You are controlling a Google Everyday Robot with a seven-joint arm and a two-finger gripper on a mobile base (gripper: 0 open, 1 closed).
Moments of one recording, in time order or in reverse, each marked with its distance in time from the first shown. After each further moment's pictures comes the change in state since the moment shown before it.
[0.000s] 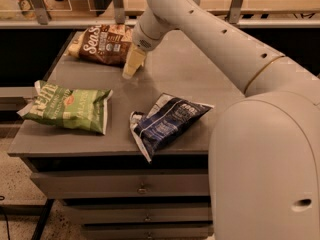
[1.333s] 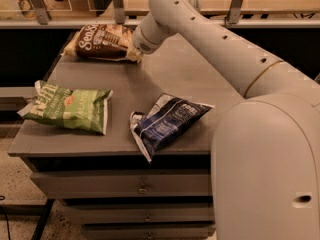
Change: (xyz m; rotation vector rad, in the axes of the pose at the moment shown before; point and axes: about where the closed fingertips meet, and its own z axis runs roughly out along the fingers) arm 0.002 -0.005 0.015 0.018 -0.051 0.055
